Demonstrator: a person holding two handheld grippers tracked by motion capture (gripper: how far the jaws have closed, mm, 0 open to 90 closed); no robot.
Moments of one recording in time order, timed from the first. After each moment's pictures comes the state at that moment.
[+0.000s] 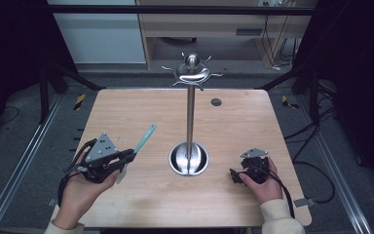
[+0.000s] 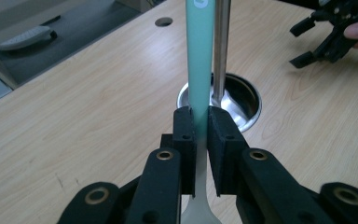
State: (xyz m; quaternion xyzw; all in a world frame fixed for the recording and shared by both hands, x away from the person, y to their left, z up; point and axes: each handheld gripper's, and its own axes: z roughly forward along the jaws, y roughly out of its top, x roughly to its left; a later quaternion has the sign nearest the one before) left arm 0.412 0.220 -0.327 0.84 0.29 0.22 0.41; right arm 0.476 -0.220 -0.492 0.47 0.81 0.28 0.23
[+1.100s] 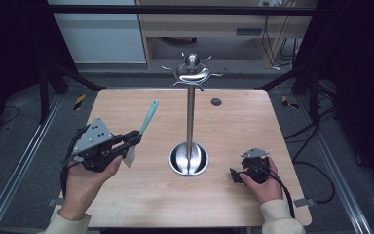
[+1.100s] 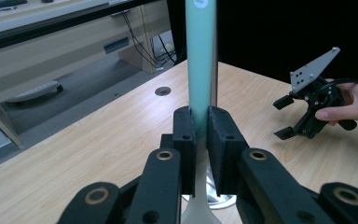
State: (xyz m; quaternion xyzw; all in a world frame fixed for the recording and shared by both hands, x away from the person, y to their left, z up) left arm 0.414 0.206 -0.283 0.78 0.27 0.26 0.50; right arm 0.475 -0.220 -0.491 0.47 0.80 0.28 0.24
